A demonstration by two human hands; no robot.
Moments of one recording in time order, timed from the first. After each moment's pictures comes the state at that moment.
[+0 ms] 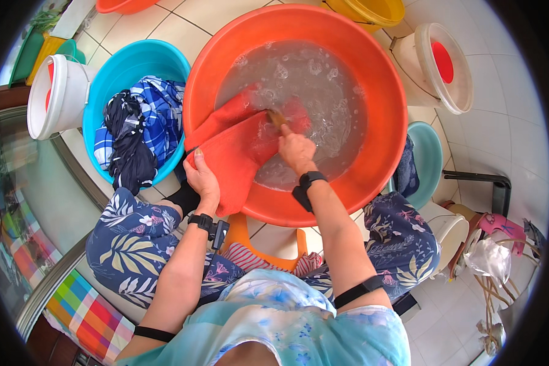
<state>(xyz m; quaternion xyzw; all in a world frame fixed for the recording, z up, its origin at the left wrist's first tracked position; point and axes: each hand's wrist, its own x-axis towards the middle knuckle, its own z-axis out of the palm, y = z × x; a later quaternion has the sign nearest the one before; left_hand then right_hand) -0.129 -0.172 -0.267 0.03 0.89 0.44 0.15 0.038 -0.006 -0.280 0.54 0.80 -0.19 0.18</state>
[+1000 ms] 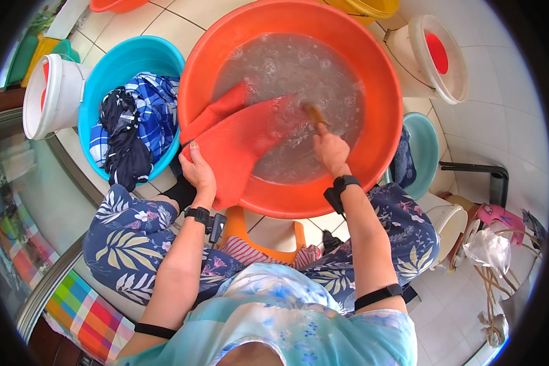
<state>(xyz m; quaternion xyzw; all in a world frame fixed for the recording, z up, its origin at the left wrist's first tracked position) -0.128 -0.167 -0.261 0.04 0.89 0.44 0.15 0.131 0.012 -0.264 0.58 0.79 -0.14 0.18</state>
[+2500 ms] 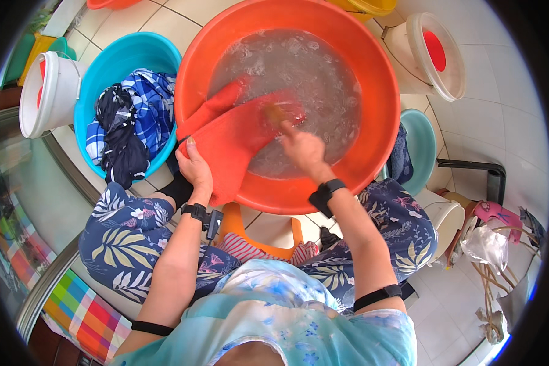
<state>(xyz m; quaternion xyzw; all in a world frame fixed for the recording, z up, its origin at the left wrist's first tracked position) -0.126 -0.172 -0.265 0.04 0.88 0.44 0.15 0.080 -0.019 -0.241 0.49 0.84 -0.22 0.11</state>
